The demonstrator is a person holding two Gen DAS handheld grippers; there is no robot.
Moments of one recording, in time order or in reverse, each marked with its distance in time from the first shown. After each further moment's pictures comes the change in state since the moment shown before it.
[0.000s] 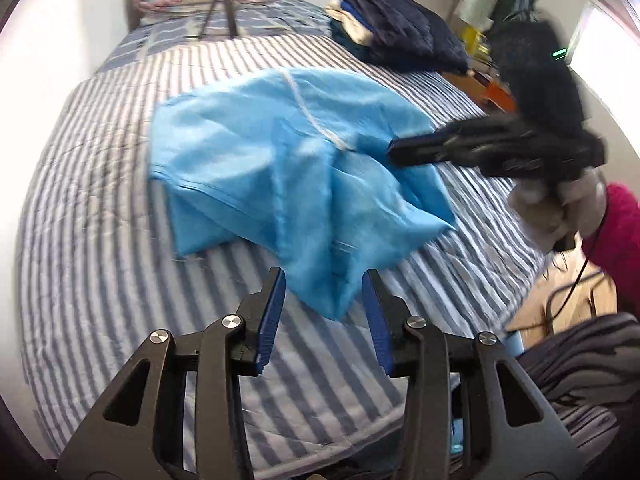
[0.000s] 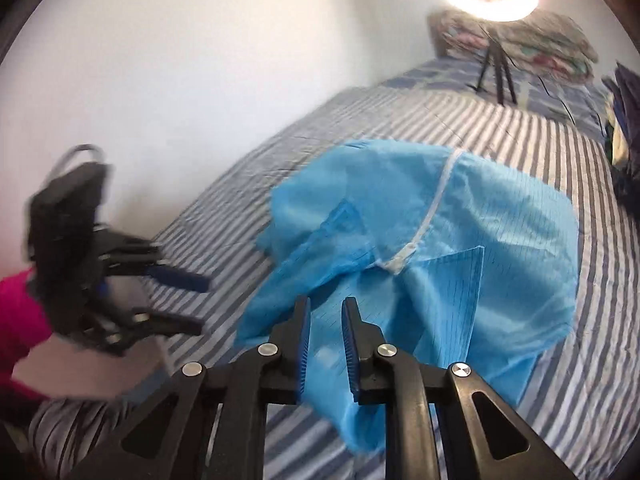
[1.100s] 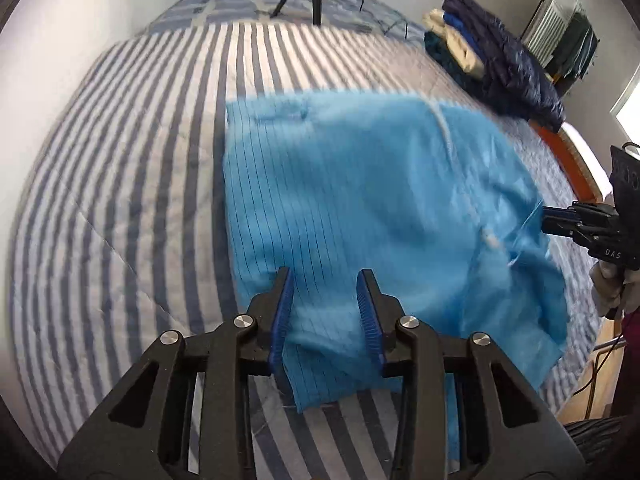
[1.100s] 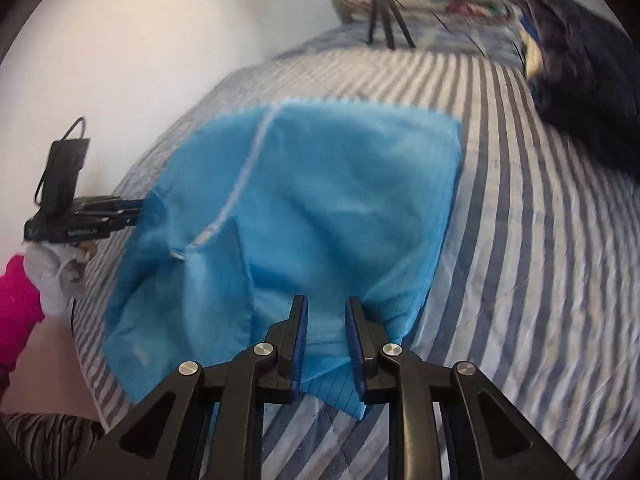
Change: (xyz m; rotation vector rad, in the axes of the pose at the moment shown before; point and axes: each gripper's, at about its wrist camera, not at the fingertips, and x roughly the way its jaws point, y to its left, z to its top) left arm 0.076 0.108 0.074 -0.171 -0.002 0.063; right arm -0.013 -0.089 -0.017 0.129 0.038 -0.183
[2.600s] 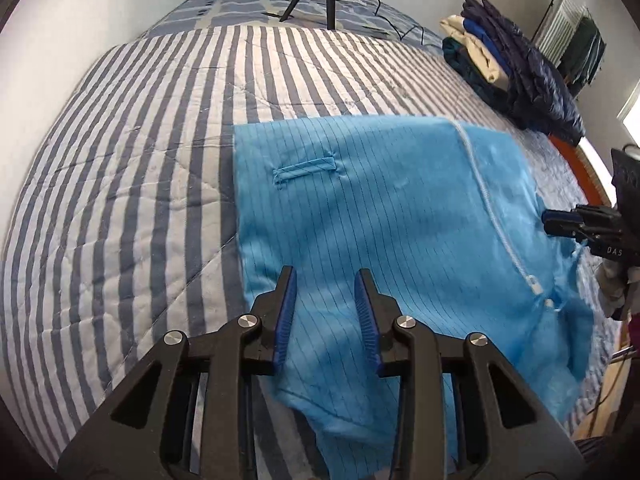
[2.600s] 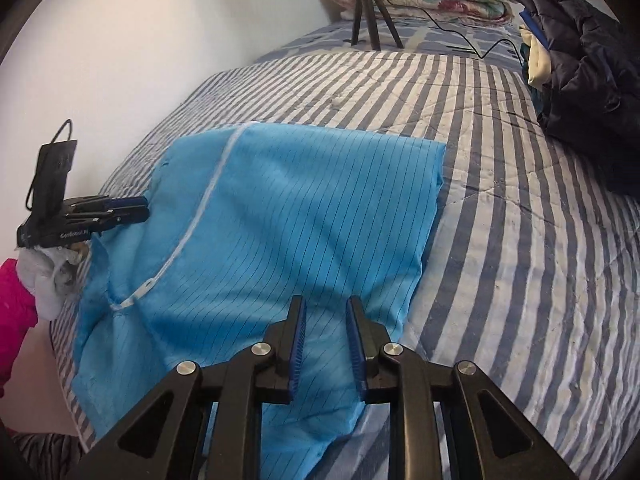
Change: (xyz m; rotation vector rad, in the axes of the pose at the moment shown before) left arm 0.034 0.018 0.019 -0.030 -0.003 0.017; right arm 0.030 -0.036 0.033 0.029 0.026 -0.019
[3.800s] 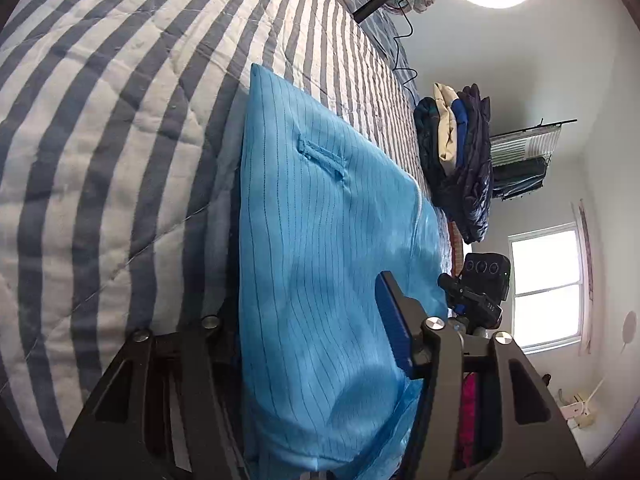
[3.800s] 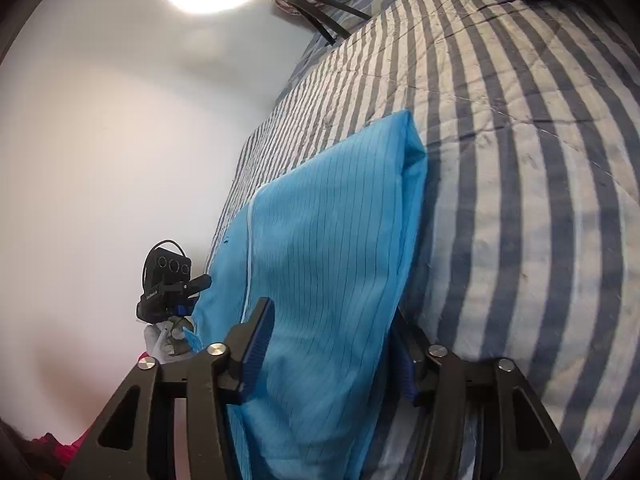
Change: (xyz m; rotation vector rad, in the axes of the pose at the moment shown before) left arm 0.038 0.062 0.007 -0.495 0.133 -0.539; right arm 0.027 -0.080 -0.006 0.431 -0.037 0.517
